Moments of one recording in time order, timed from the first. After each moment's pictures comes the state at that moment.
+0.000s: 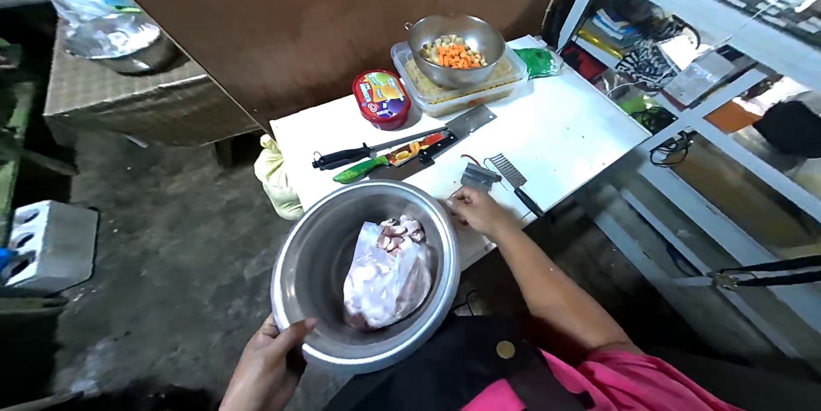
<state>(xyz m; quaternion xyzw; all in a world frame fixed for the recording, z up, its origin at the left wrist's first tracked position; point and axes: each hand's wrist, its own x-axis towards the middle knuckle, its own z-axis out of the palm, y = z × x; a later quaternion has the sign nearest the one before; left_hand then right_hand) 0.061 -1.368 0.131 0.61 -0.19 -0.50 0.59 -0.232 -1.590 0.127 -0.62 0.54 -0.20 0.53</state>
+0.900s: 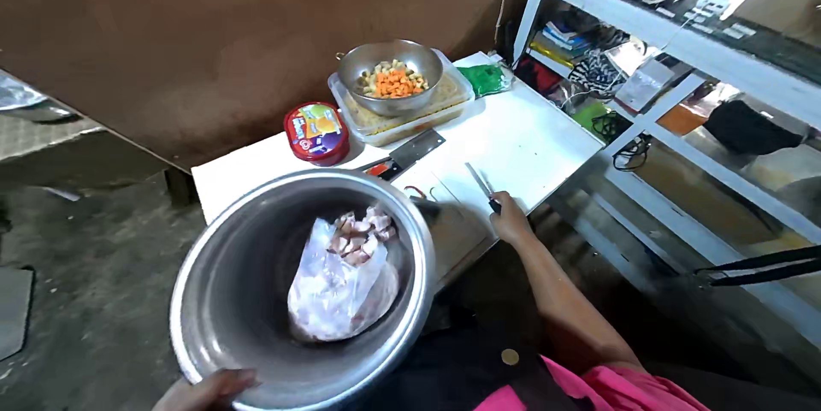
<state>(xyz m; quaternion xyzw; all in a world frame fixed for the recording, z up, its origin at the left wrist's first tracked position) -0.016 -1.432 0.200 0.63 -0.19 -0.56 0.49 -0.412 -1.659 0.091 -0.57 0.73 -0.12 0.35</state>
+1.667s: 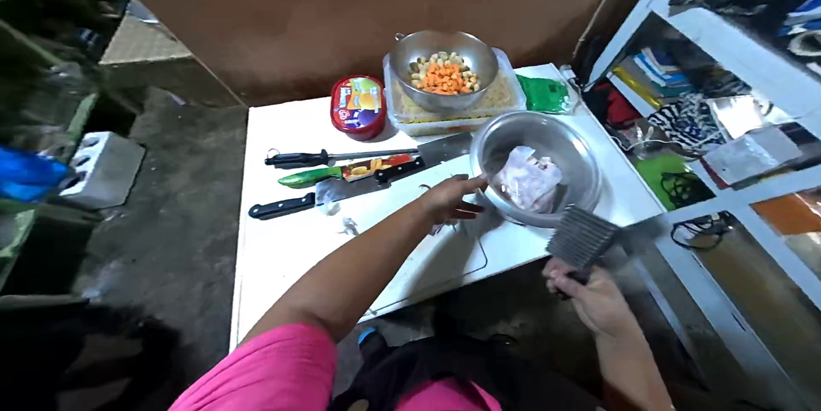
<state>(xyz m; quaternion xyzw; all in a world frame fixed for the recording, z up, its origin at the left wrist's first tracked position) -0.232 -1.722 0.131 0.57 -0.33 -0.68 0.33 -0.532 -1.631 0.113 -0.51 0.40 -0.42 0.63</state>
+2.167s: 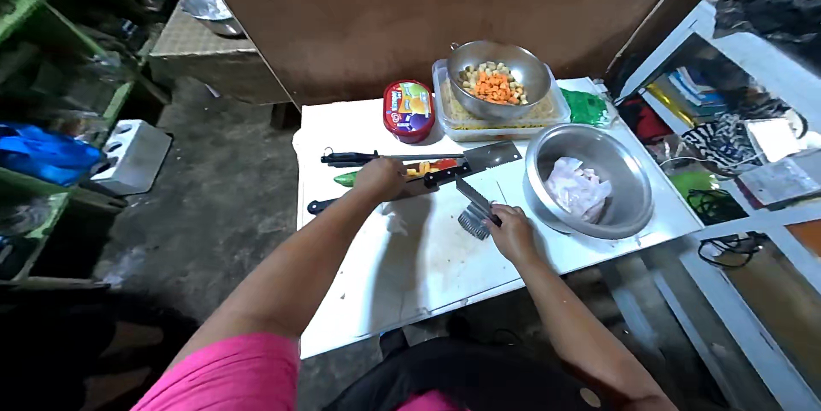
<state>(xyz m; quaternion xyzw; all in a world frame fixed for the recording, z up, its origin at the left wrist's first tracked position) -0.004 -1.686 0.126 0.74 -0.63 -0.22 0.08 -0.313 -1.689 0.086 -0.77 0.55 -0.12 0.28</state>
